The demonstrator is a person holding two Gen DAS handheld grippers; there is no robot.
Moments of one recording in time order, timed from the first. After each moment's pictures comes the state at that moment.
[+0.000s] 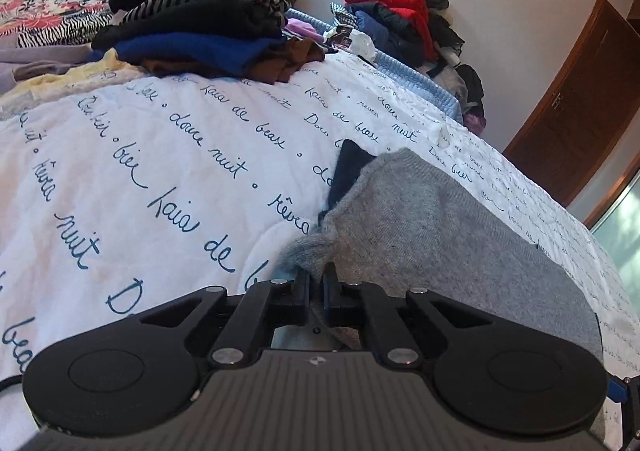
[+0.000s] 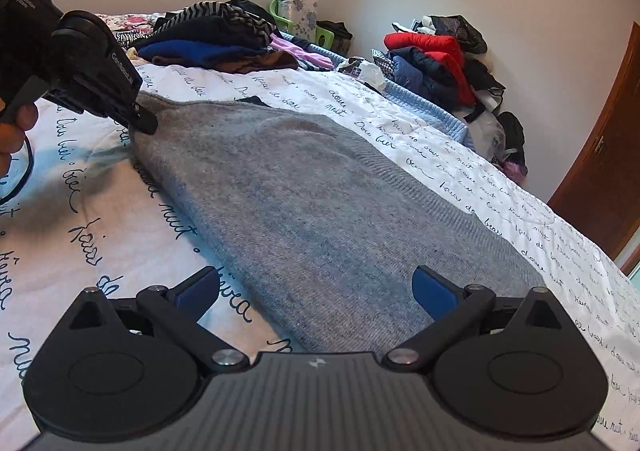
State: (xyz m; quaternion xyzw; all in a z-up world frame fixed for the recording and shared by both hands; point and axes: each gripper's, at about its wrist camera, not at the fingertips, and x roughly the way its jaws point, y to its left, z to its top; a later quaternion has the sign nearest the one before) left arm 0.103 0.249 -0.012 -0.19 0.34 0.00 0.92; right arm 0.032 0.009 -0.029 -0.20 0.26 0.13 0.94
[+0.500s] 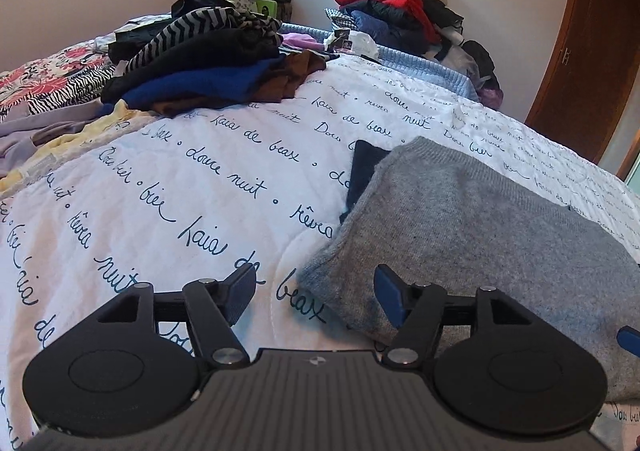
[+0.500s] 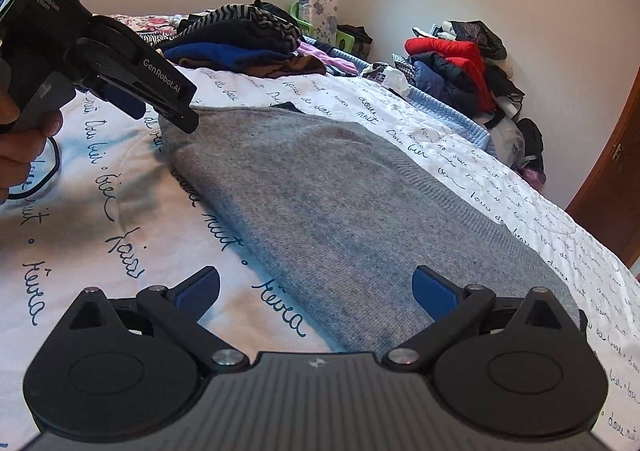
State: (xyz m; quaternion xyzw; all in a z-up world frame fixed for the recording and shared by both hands) left arm 0.095 0.233 -0.002 -0.08 0.34 0.03 0.94; right arm 0.026 0.031 -0.028 -0.19 0.26 0.16 0.93
